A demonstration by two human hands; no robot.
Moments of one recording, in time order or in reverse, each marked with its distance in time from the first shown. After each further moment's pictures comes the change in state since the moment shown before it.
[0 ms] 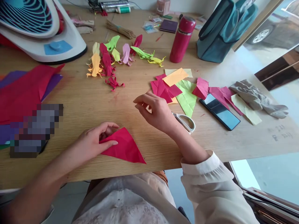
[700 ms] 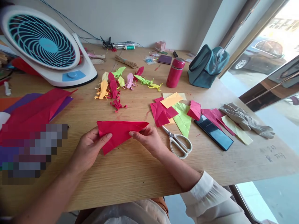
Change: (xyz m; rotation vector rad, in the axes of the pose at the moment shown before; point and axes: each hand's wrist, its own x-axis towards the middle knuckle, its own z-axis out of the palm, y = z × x) left_hand 0.035 0.008 0.000 -0.702 0.326 0.054; right_hand -0.002 -0.008 0.042 0.957 0.028 0.471
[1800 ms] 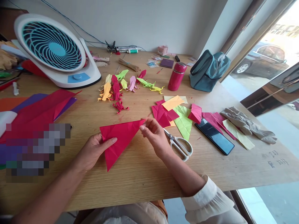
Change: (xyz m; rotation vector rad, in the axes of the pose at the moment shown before) left_hand 0.001 -0.008 -0.003 -0.043 -0.047 -0.193; right_hand -0.001 -0.008 -0.013 0.059 0.104 -0.110
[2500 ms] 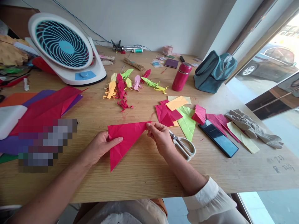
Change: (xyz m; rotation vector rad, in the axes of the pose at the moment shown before) left_hand -0.001 0.001 -0.003 0.116 -0.092 0.020; right_hand 0.005 0.013 -0.009 0.098 0.102 0.156
